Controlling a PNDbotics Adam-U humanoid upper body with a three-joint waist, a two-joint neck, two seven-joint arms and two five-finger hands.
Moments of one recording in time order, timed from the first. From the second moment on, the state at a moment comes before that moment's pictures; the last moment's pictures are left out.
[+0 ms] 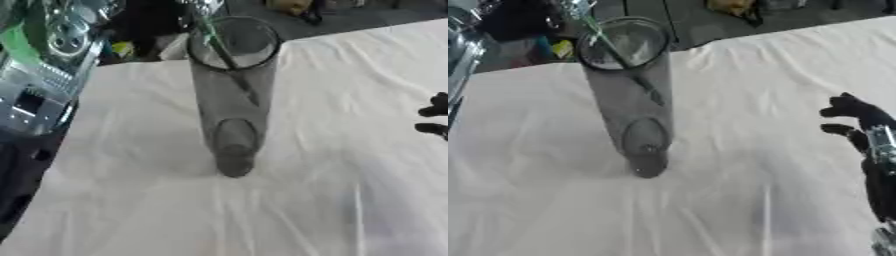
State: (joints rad) left arm -1.20 0.40 -0.24 -1.59 -0.41 0.01 -0.39; right arm -0.26 -0.28 -0.15 -1.98 0.09 -0.10 -0.01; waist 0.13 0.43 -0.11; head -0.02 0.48
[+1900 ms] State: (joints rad) left arm -1.22 0.43 -0.25 -1.57 -0.43 -0.05 -0.69; right arm -0.25 -0.28 -0.15 -1.98 0.09 -0.09 0.00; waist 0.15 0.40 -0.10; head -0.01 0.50
